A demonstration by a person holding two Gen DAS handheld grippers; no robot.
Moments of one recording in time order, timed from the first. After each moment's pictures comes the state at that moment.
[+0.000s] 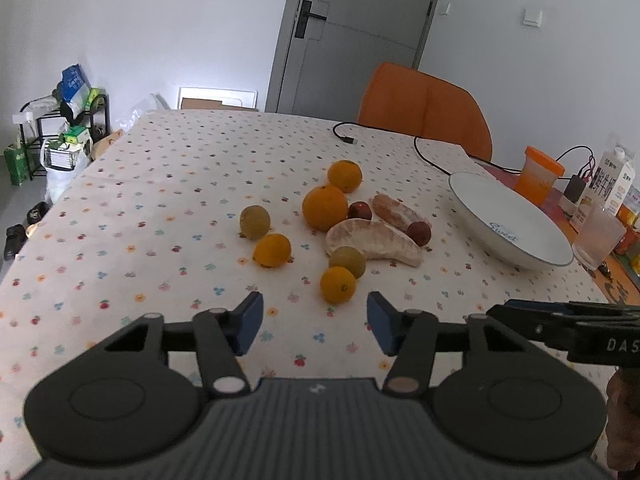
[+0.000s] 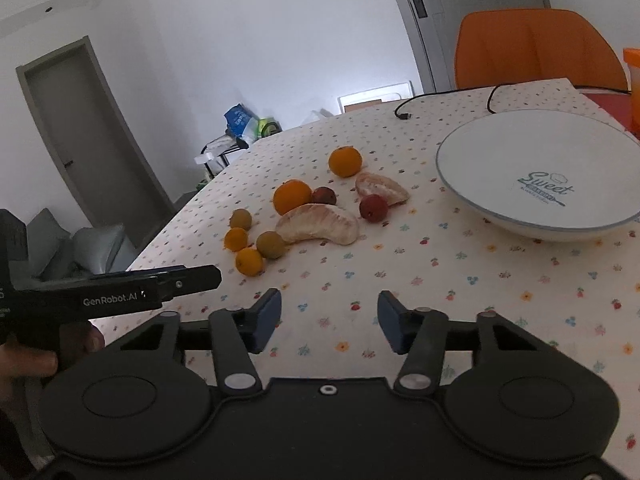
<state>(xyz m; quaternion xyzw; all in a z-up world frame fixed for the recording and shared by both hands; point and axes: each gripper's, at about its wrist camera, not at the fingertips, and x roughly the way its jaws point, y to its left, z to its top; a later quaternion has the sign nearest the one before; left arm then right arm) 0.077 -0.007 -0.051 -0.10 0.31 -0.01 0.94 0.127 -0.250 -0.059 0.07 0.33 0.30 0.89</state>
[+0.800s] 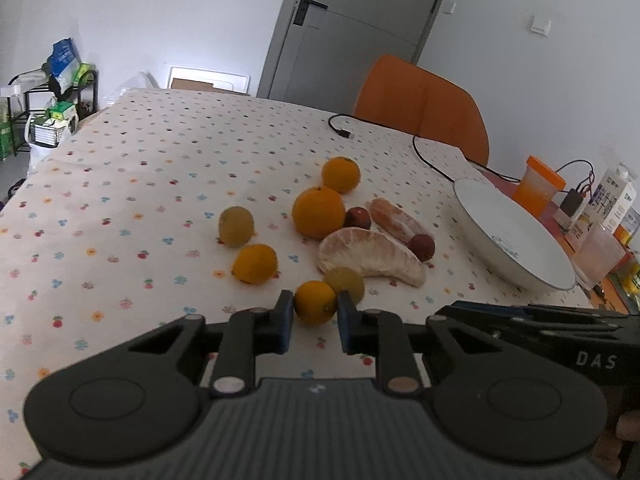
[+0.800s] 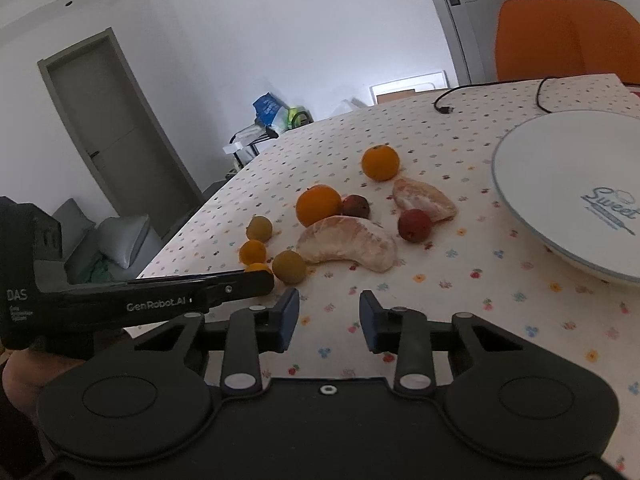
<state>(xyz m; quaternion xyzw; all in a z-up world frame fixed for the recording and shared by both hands) 0.111 -0.001 -0.062 -0.14 0.32 -0.03 0.94 0.165 -0.221 -0.065 0.07 0.34 0.36 0.87</state>
